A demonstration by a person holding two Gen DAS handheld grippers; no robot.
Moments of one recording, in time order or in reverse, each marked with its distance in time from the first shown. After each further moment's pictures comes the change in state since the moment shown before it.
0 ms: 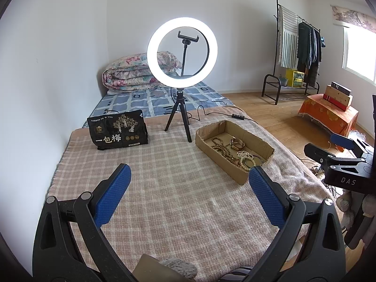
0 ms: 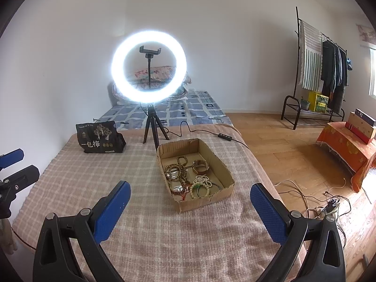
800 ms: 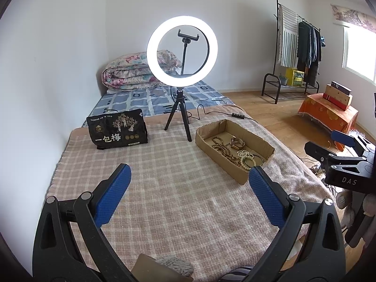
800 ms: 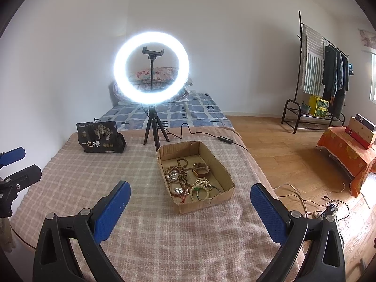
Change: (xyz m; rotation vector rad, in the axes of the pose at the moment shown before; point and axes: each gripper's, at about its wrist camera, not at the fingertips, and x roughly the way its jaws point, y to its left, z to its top) left arm 0.001 0.000 0.001 -0.001 0.003 -0.001; right arm -0.002 0.004 0.005 -0.027 -0.014 -0.005
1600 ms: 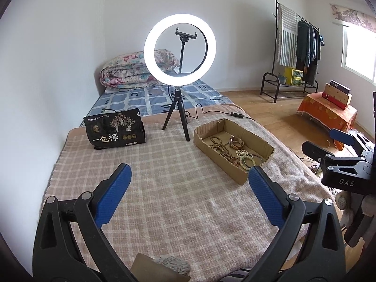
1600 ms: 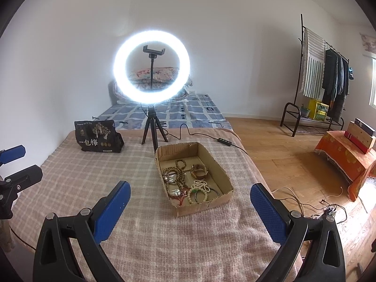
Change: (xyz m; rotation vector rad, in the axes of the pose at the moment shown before) left arm 0.006 -0.002 0.000 0.001 0.004 -0.007; right arm 0.007 0.000 0.000 -0.020 -0.001 -0.010
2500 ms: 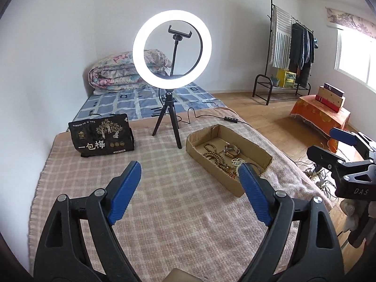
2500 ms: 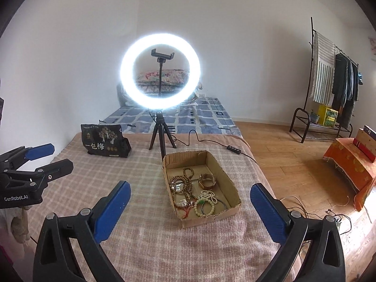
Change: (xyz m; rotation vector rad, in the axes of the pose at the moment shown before) left arm 0.035 0.004 0.019 0.001 -0.008 -0.061; right arm 0.011 0.004 0.021 -0.033 -0.016 0.052
